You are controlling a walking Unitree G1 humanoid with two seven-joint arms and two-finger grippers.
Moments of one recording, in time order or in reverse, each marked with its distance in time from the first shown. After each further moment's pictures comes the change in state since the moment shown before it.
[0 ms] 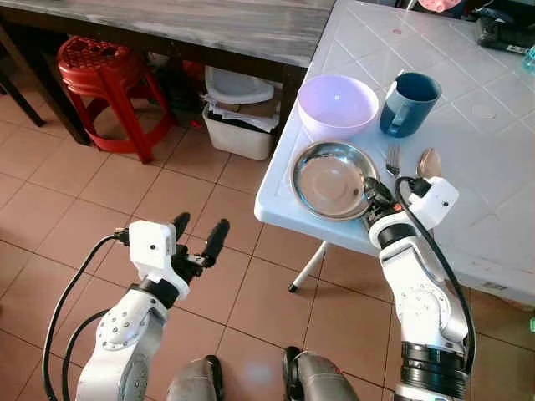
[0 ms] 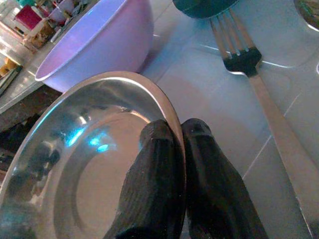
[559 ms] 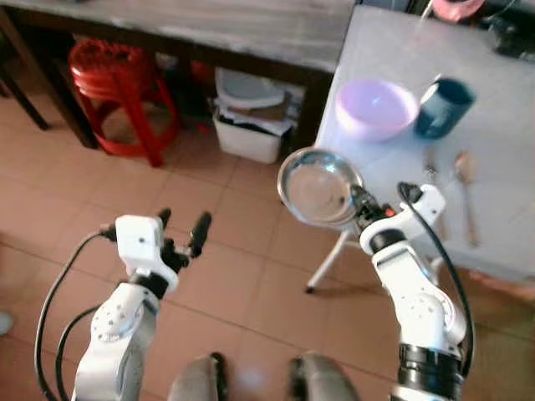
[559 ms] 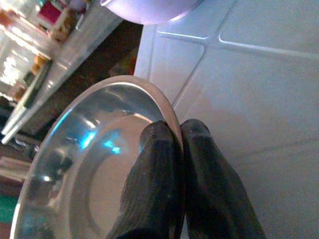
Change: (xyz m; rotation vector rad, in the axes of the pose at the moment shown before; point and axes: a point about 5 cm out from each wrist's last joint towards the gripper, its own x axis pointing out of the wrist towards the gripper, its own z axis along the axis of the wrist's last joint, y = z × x) left arm 0.008 0.014 0.002 0.030 -0.031 0.111; right arm -0.001 0.007 -0.005 0.162 0.061 0.065
